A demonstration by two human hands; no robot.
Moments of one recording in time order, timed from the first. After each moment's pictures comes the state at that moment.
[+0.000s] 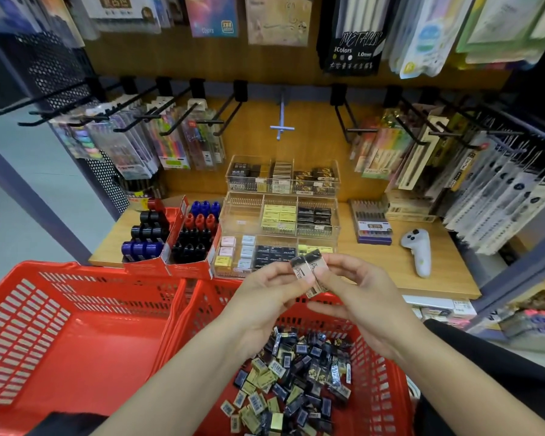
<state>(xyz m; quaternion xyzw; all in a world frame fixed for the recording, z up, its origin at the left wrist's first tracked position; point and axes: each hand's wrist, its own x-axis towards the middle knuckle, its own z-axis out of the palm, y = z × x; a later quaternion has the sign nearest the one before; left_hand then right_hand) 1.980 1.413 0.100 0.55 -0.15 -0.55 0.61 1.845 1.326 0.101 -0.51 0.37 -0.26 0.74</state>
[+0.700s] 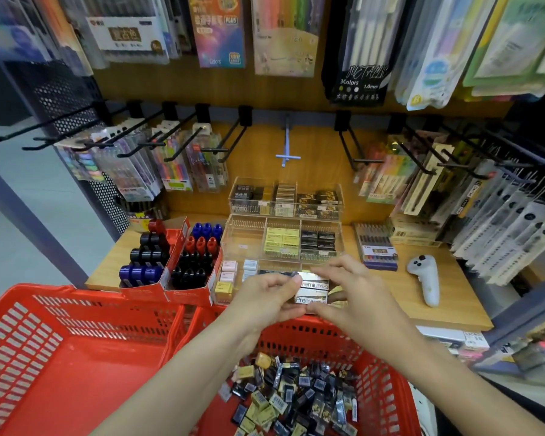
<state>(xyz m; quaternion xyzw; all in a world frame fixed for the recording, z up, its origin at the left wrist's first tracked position) 2.013 1.381 0.098 0.62 -0.19 -0.51 0.56 1.862 1.288 0.105 -0.92 0.26 -0.19 0.24</state>
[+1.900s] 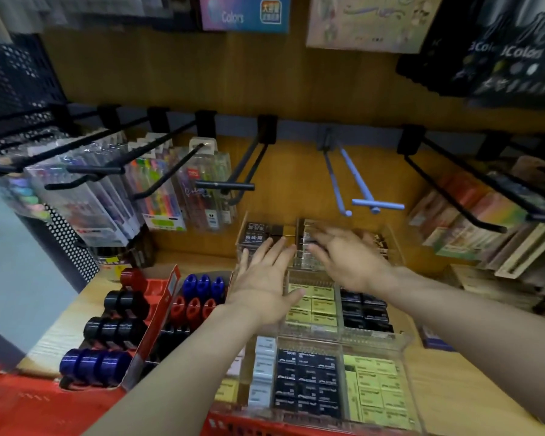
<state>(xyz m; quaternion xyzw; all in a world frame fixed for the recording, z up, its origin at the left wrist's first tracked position) 2.190 1.222 0.017 0.80 -0.58 -0.08 0.14 2.060 1.097 0.061 -0.95 0.32 -0.04 0.07</state>
